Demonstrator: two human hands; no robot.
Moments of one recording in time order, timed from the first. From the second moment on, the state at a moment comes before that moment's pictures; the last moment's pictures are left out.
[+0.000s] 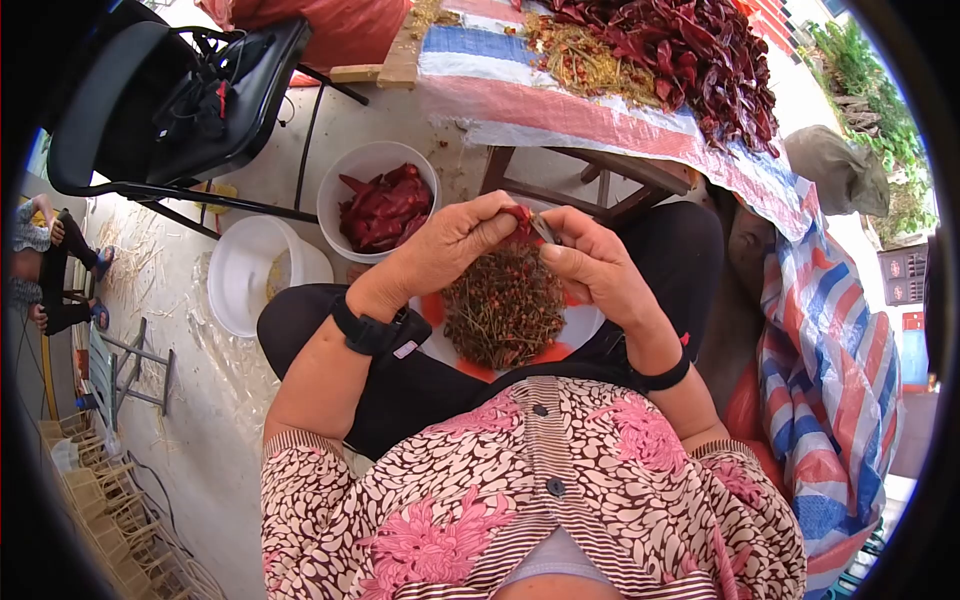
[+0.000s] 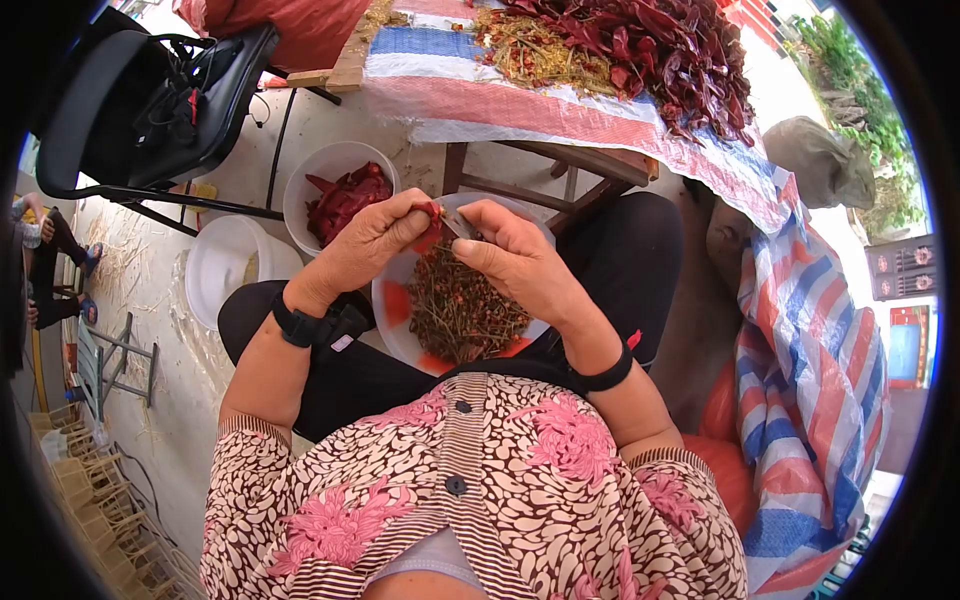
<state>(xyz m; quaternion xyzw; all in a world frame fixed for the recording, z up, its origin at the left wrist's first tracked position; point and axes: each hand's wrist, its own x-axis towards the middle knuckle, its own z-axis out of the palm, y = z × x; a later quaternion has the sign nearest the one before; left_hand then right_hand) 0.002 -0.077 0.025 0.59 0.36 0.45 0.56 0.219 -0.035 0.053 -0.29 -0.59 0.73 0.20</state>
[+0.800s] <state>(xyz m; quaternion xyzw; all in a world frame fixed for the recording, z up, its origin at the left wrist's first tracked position) -0.001 -0.077 0.011 0.45 0.23 0.27 0.82 0.235 -0.048 0.031 -0.16 -0.48 0.85 0.15</state>
